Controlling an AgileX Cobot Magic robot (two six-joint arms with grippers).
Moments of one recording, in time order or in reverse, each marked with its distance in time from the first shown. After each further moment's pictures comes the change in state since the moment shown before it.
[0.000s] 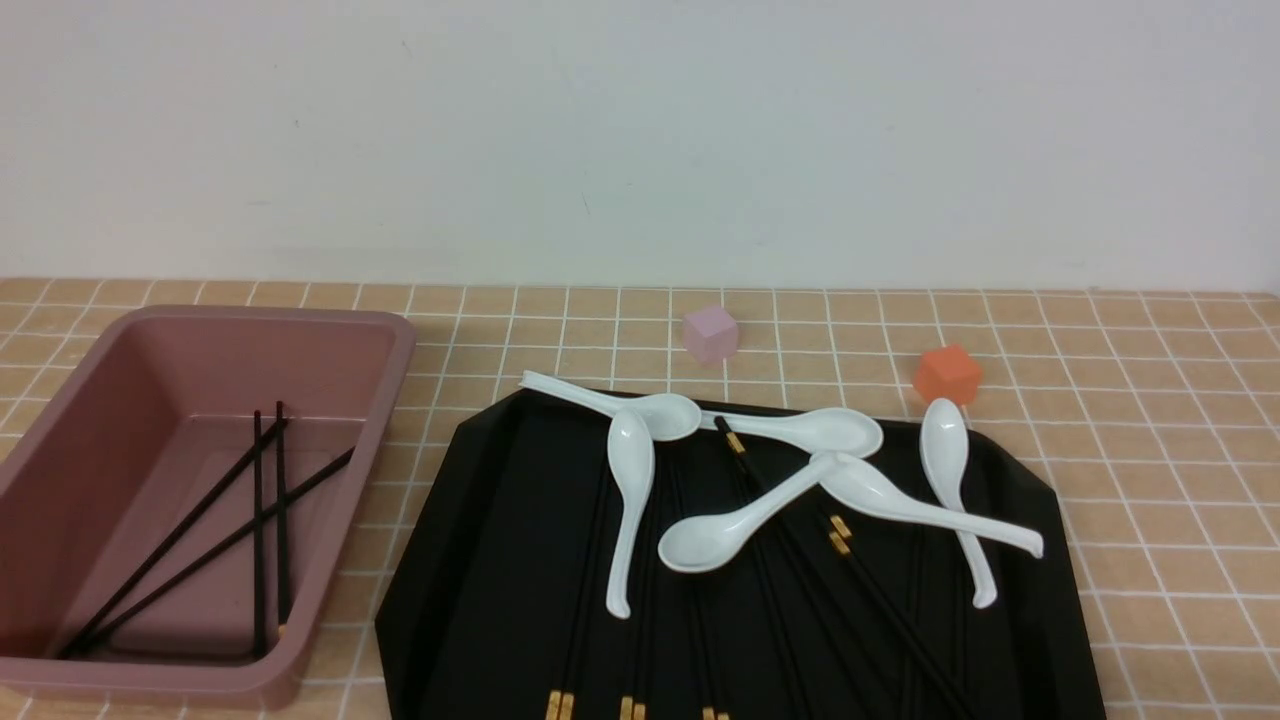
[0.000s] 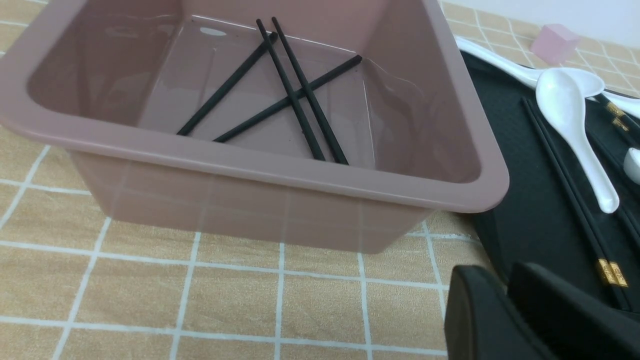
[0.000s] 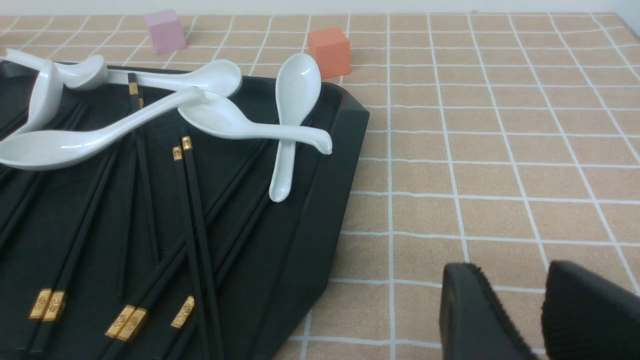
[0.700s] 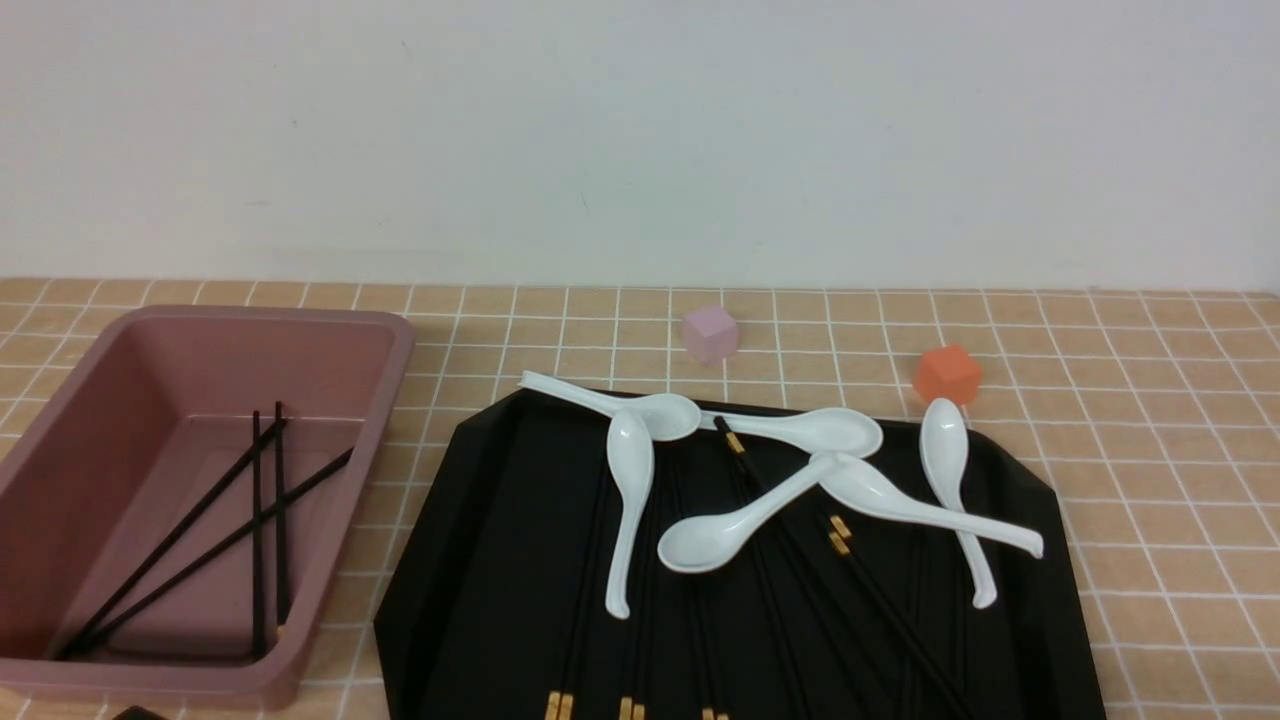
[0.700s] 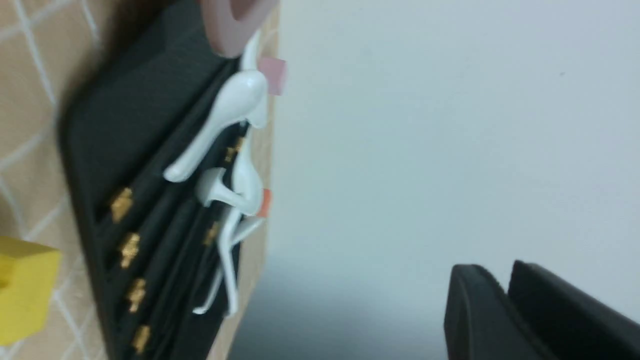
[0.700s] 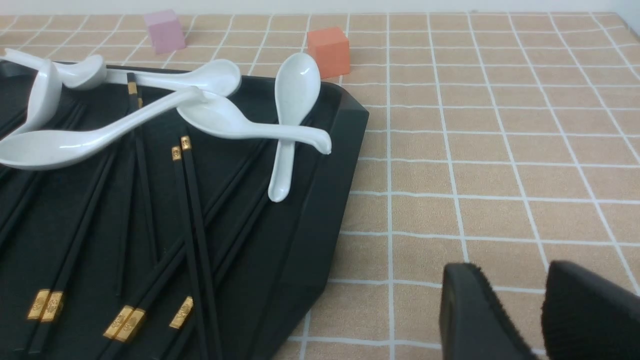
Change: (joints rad) right arm 0.000 0.000 0.000 0.000 0.000 0.000; left arm 0.000 0.000 -0.008 -1.017 -0.129 -0.477
